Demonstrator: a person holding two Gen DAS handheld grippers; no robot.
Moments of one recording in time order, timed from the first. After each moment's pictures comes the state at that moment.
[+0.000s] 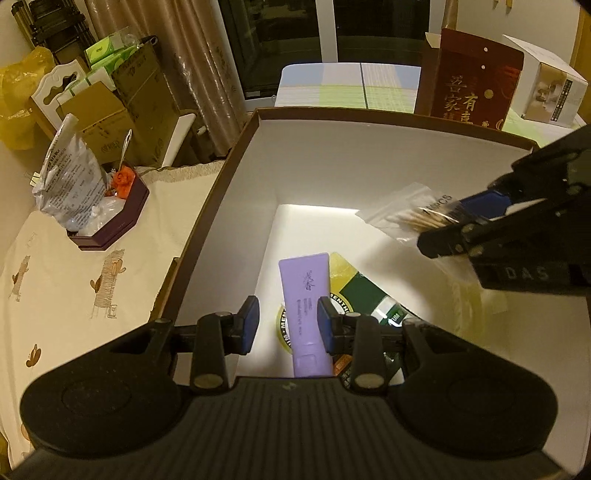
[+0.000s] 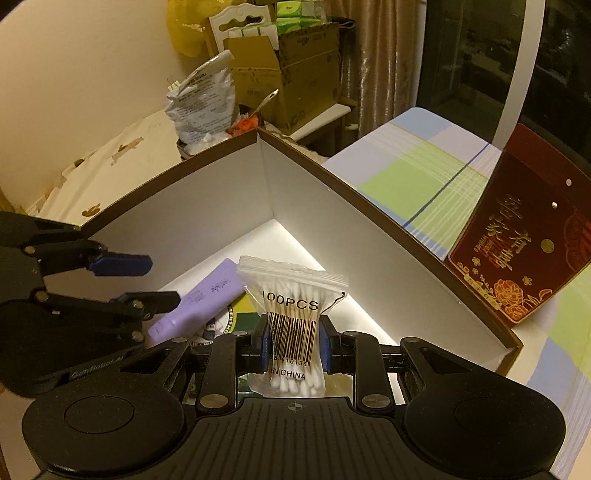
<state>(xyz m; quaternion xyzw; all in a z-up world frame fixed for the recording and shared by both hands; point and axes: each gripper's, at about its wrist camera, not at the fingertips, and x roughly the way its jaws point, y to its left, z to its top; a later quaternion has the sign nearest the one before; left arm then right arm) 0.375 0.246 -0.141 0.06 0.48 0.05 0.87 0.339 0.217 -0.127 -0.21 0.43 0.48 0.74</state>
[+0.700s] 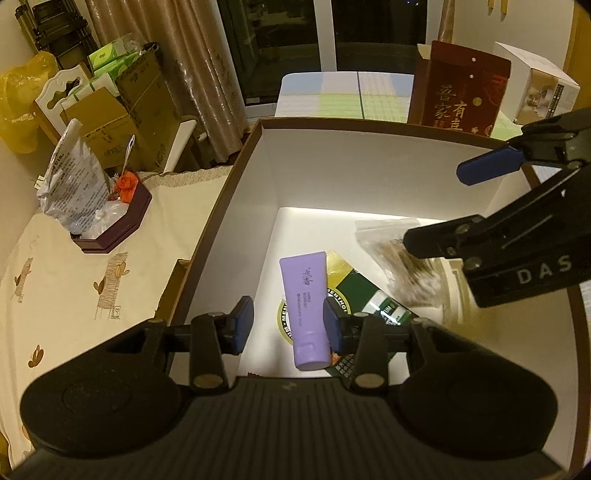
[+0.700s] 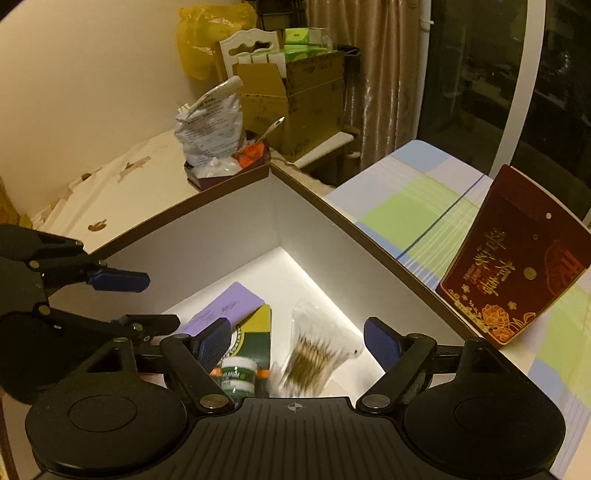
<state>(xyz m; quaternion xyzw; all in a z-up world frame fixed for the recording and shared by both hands) 0.359 0.244 -0.127 0.06 0.47 0.05 0.88 0.331 0.204 -0.104 -0.20 0.39 0.50 0.75</state>
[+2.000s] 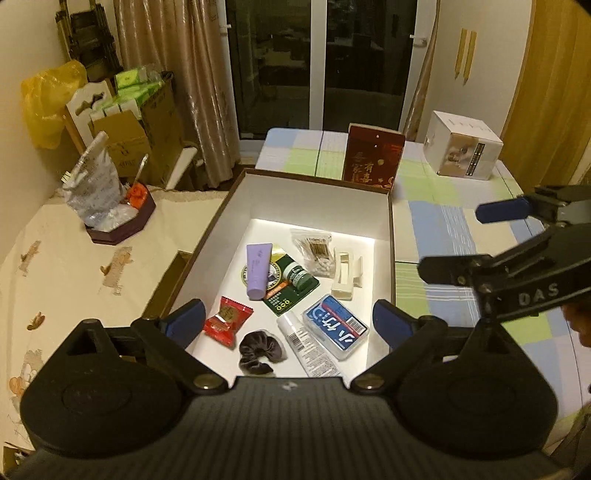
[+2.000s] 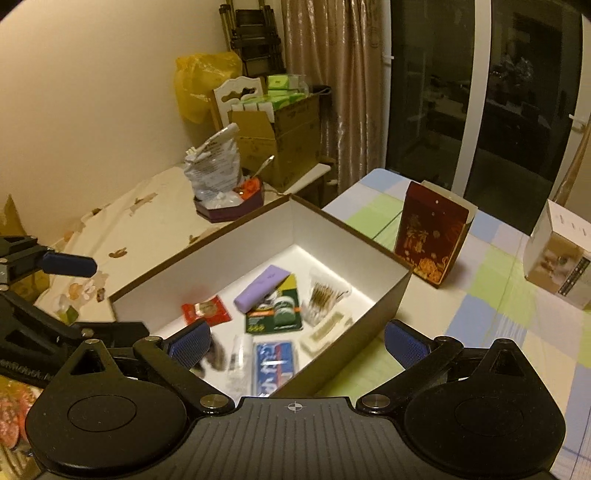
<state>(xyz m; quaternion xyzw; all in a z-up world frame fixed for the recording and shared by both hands) 0.185 0.187 0.017 0.00 0.41 0.04 0.91 0.196 0.071 0.014 -0.15 0.36 0.47 0.79</state>
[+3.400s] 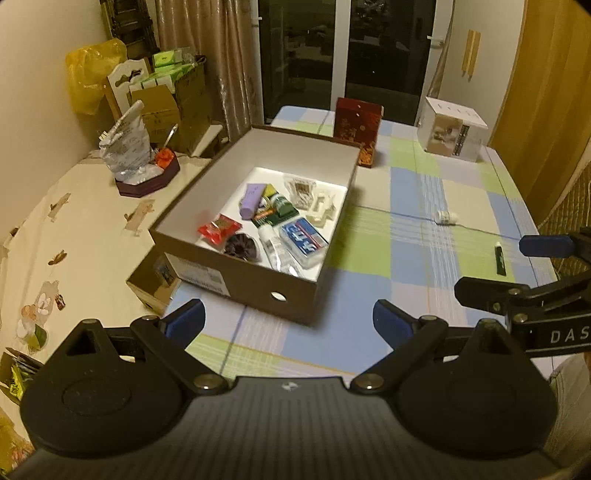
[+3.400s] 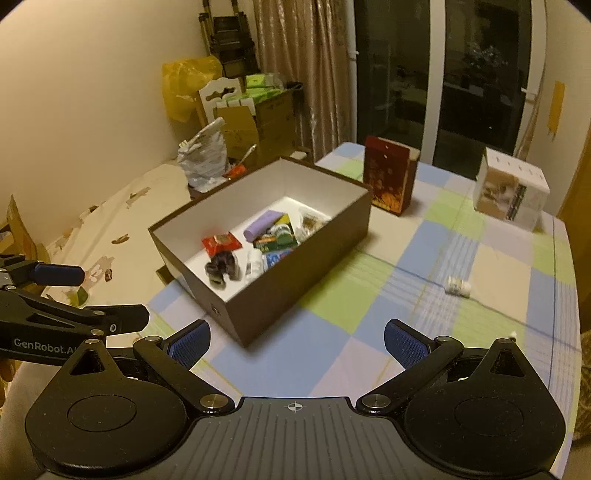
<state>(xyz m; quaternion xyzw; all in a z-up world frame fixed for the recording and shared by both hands) 0.038 0.102 0.023 -0.03 0.42 0.09 0.90 0.067 -0.067 0.027 -0.13 0.37 0.42 0.82</state>
